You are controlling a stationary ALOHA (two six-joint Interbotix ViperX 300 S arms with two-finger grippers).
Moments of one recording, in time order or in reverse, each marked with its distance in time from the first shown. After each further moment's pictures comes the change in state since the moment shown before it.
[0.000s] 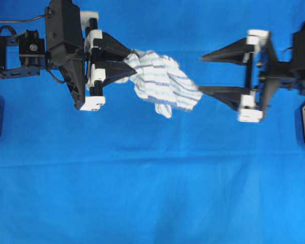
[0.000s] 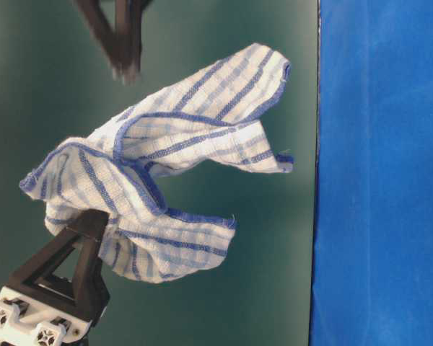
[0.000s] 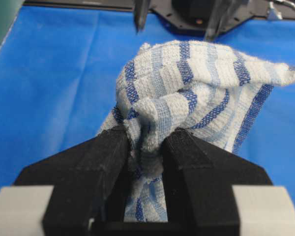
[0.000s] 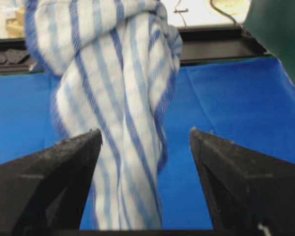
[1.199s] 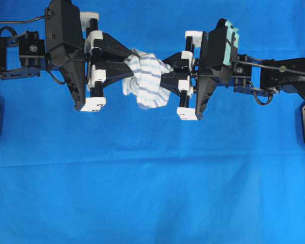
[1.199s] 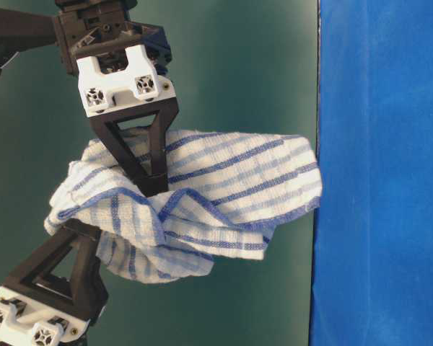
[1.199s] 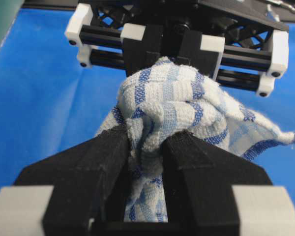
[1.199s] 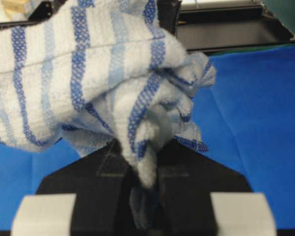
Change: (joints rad) left arm -0.008 0.003 0.000 0.000 -0.017 -0.005; right arm 0.005 0.304 -0.261 0.018 0.040 0.002
